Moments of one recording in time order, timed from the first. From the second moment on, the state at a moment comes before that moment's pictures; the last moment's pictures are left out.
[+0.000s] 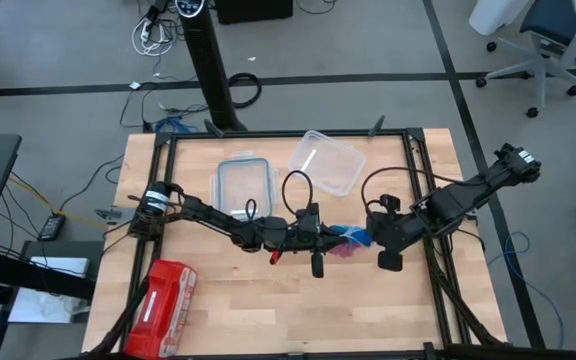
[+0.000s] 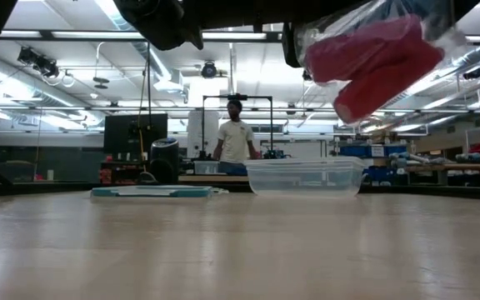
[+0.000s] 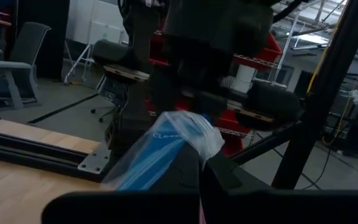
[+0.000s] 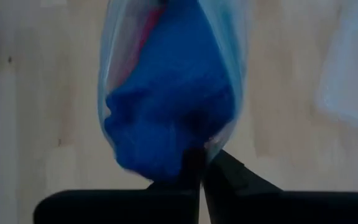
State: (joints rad) left arm -0.21 2.03 1.25 0.97 -0.23 -0.23; right arm 0.50 1.18 1.14 -1.09 0.31 0.57
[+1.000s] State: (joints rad) left arm -0.20 2.04 1.49 0.32 -0.20 -0.21; right arm 0.28 1.31 1.35 -1.32 -0.10 0.32
